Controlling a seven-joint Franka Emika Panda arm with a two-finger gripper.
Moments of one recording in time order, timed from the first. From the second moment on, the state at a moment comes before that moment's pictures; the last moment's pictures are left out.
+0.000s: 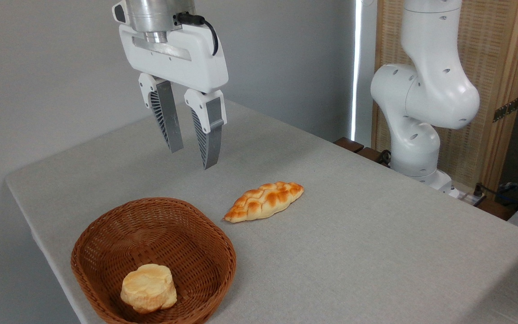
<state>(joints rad) -0.04 -0.01 -0.06 -1.61 0.00 1.65 0.57</state>
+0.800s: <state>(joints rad) -0.11 -0.19 -0.06 -1.96 0.00 1.76 0.69</state>
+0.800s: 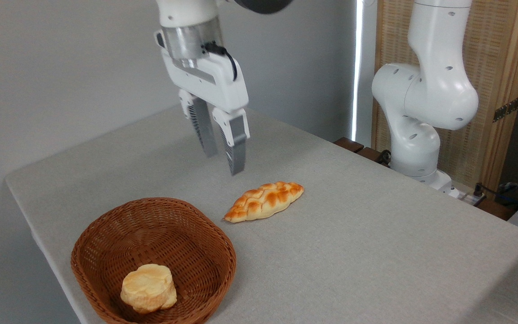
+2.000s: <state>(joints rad) -0.11 -0.20 -0.11 -2.33 -0.03 1.93 0.73</state>
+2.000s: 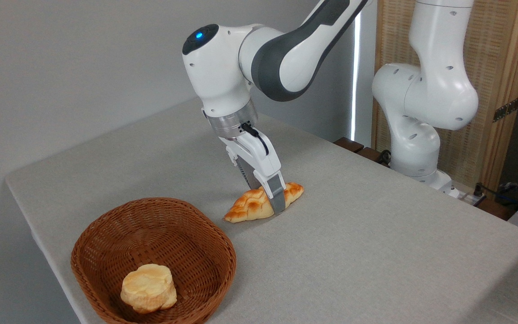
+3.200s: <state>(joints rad) -0.14 0.18 -0.04 -1.59 -0.09 1.82 0.78</state>
